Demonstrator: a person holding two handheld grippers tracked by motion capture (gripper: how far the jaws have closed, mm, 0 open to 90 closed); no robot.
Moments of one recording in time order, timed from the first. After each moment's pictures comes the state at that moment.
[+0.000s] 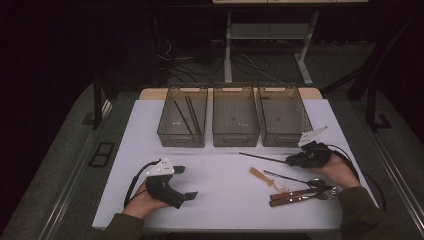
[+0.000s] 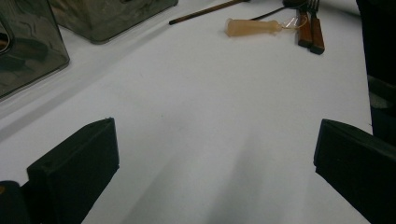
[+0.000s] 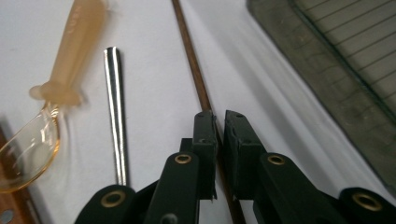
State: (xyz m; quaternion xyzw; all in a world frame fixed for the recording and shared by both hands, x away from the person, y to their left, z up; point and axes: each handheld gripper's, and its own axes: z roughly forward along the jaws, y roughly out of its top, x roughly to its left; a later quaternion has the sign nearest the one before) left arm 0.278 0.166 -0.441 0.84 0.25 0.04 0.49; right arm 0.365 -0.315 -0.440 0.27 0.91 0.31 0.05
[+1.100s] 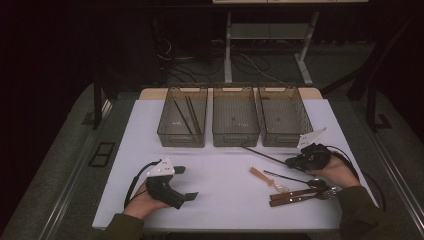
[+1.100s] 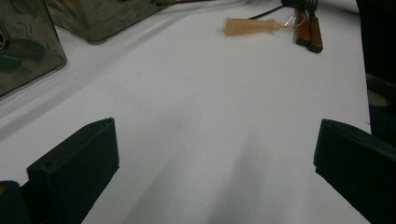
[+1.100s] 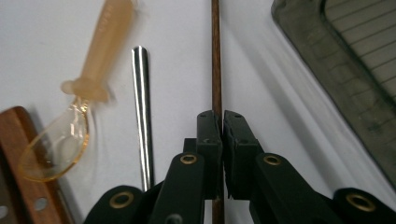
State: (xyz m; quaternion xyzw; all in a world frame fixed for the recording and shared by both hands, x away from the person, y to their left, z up) left arm 0.278 0.165 -0.441 0.84 0.24 0.04 0.48; right arm 0.356 -0.309 -0.431 0.24 0.92 0.31 0.05
